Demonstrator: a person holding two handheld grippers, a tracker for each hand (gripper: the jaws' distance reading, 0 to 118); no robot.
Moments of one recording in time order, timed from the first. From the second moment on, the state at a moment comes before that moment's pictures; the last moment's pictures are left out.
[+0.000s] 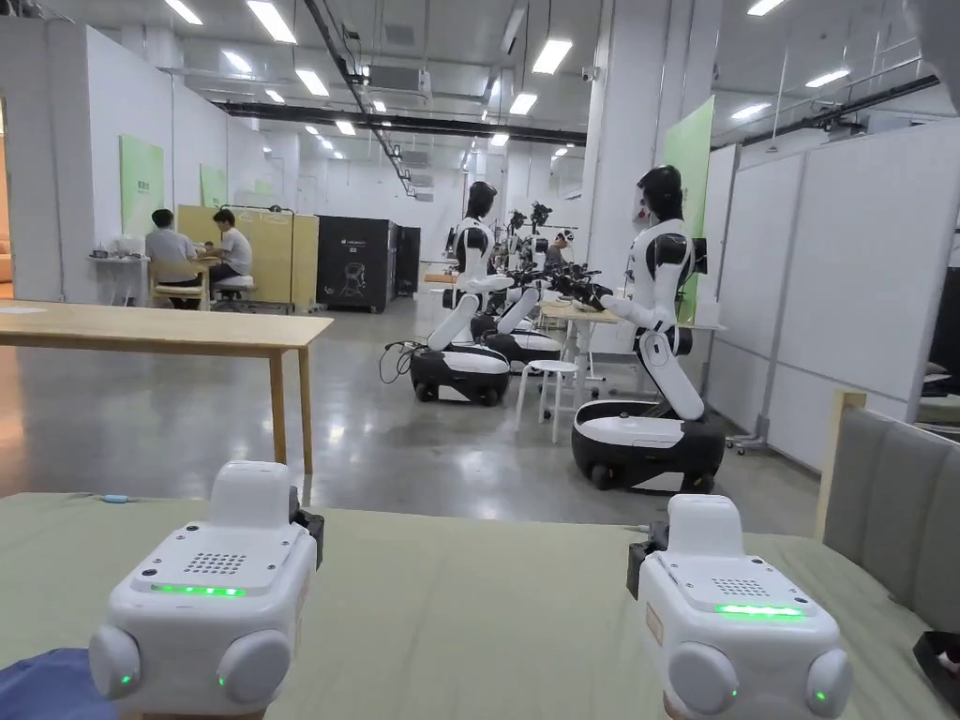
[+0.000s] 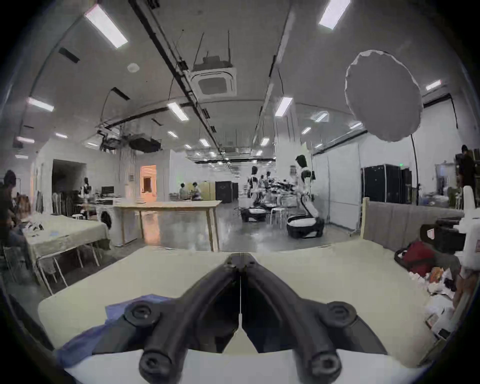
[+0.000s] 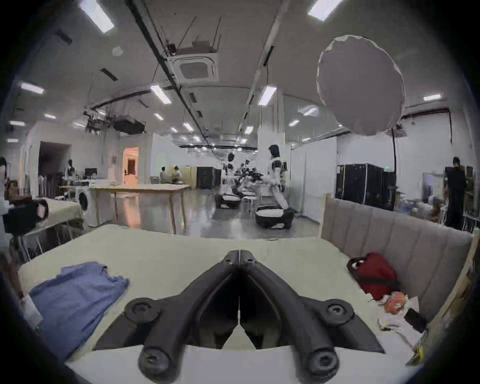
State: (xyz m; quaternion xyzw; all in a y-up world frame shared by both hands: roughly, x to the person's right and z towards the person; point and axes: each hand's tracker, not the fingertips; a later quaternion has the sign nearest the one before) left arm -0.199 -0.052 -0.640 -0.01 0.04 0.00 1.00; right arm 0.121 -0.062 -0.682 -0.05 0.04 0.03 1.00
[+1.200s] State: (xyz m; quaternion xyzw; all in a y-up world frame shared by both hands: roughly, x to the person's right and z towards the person) left arm -0.431 -0.307 -0.775 -0.42 0.07 0.02 0.90; right arm -0.093 -0.229 -0.721 -0.20 0.25 0.08 0.94
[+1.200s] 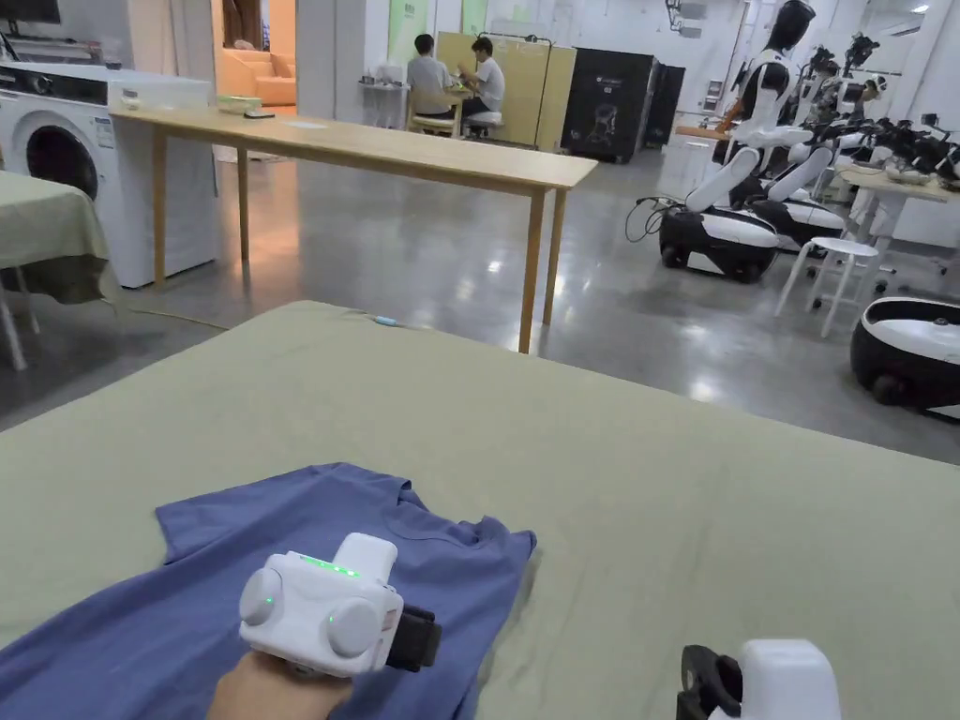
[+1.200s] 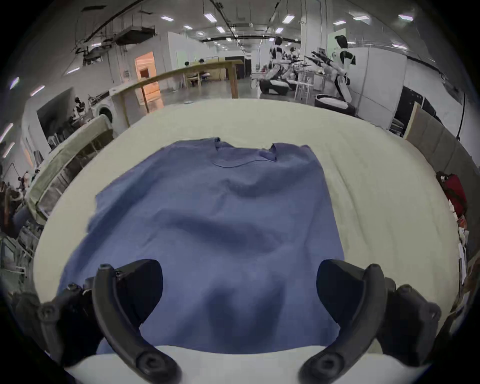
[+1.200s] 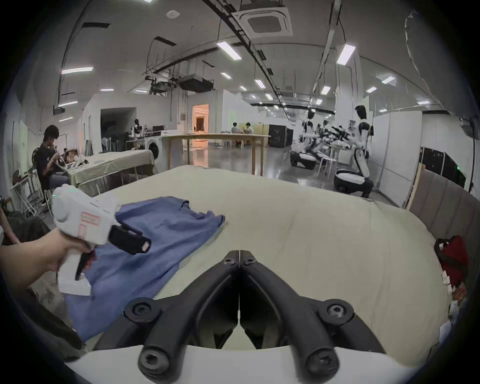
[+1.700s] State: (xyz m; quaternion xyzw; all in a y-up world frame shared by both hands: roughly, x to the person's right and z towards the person) left arm -0.451 -0.328 -0.784 -0.44 0.06 0.02 0.90; right arm -0.057 -0.246 -0.715 -0.24 0.20 0.03 0.95
